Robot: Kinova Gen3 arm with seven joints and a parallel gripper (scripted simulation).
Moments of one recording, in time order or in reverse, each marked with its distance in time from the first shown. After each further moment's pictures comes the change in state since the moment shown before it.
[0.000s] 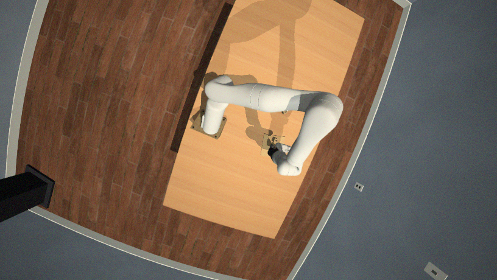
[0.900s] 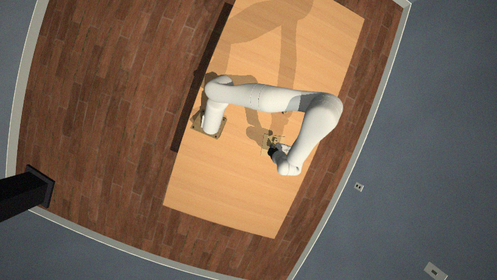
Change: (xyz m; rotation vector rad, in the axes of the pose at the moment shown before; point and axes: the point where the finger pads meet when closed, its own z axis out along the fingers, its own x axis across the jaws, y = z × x) arm 0.000 0.000 0.002 0.000 -0.001 -0.002
